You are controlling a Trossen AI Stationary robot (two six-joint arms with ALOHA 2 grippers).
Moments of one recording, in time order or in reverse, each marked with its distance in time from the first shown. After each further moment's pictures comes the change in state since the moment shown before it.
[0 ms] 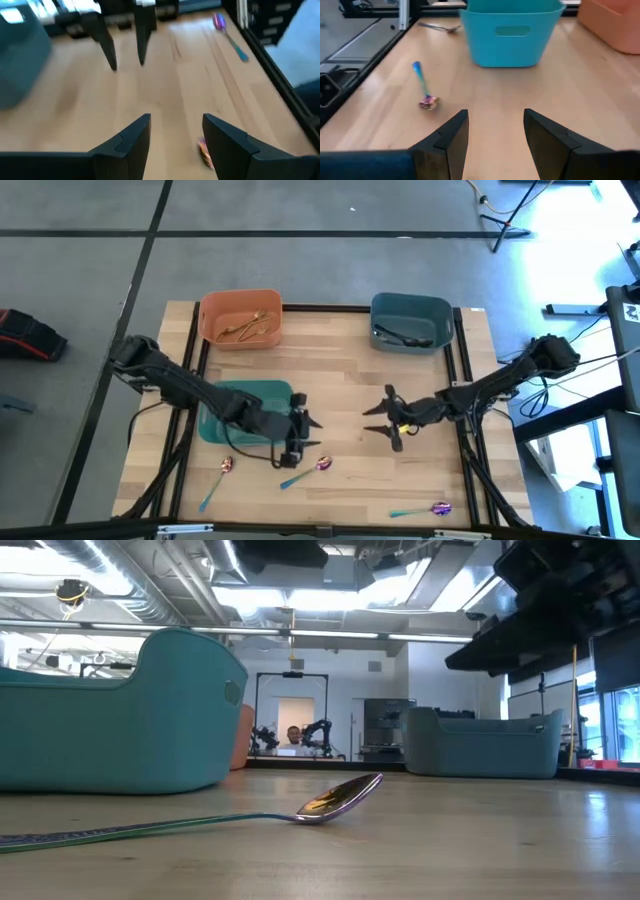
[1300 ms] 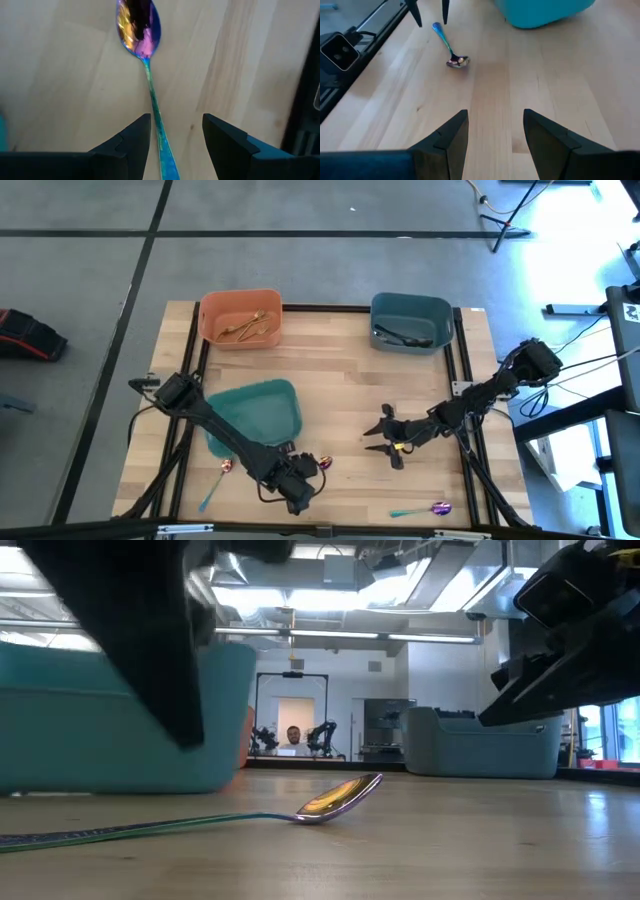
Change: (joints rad) left arm -0.190 0.486 0.396 -0.539 0.110 -0.808; right arm 0.140 0.230 0.000 0.097 0.031 0.160
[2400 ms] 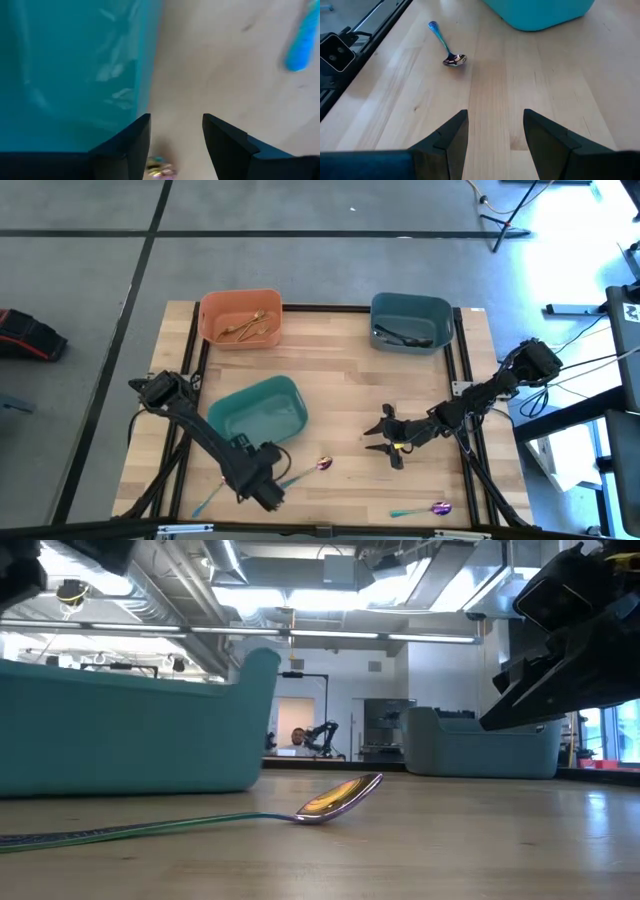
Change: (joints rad) left arm -0.101 -0.085 -0.001 -0.585 0.102 -0.431; right arm 0.000 0.000 0.000 -0.013 0.011 0.025
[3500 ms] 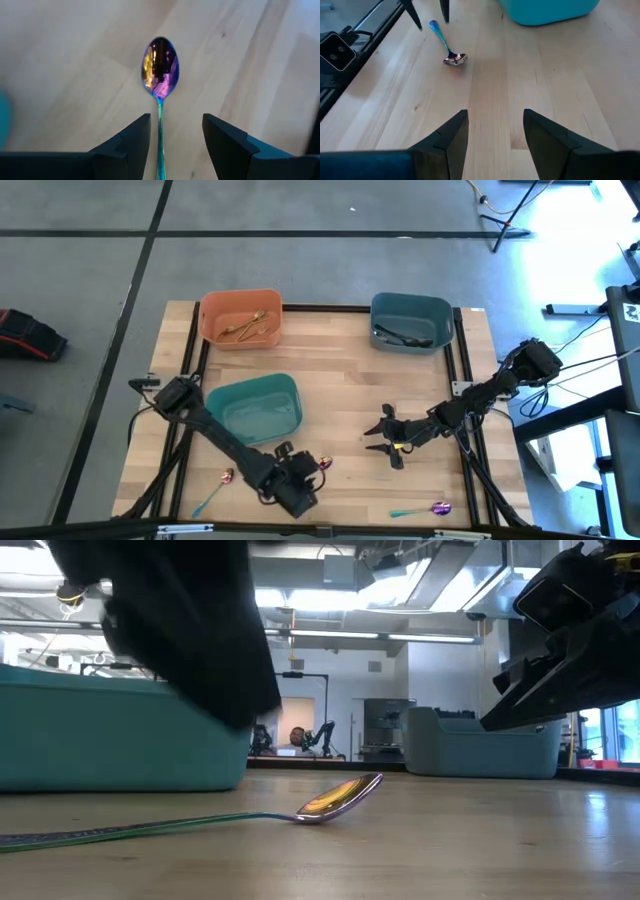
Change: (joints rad) left arm 0.056 0.106 -0.009 0.665 -0.368 0.249; right arm 0.000 0.000 0.000 -0.004 -0.004 0.000
